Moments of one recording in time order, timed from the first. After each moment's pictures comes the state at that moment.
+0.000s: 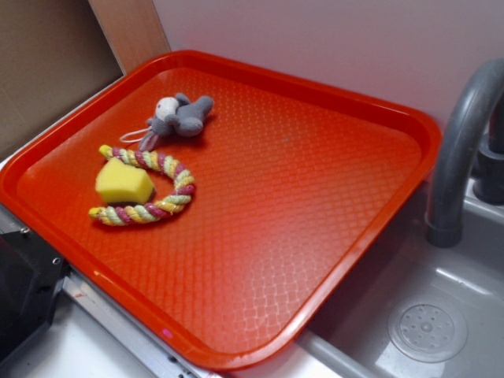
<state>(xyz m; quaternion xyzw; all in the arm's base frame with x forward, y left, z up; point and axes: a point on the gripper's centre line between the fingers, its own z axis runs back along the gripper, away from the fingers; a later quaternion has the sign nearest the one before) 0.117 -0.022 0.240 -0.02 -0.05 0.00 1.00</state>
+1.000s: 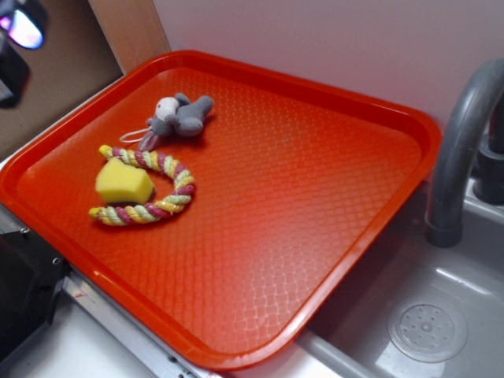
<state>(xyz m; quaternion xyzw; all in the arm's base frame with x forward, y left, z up) 0.159 -0.002 0.170 0.01 -0.12 -0.37 0.92</state>
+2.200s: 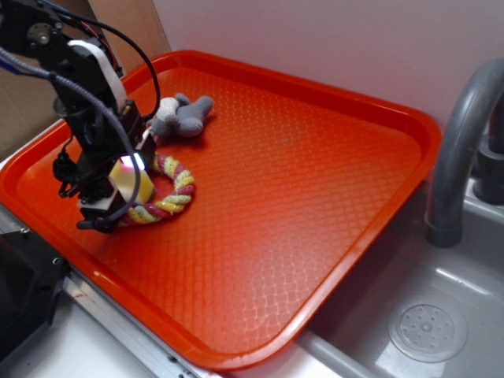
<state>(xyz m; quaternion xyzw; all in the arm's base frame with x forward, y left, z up) 0.178 -0.003 0.031 0.04 -0.01 -0.48 0.88</state>
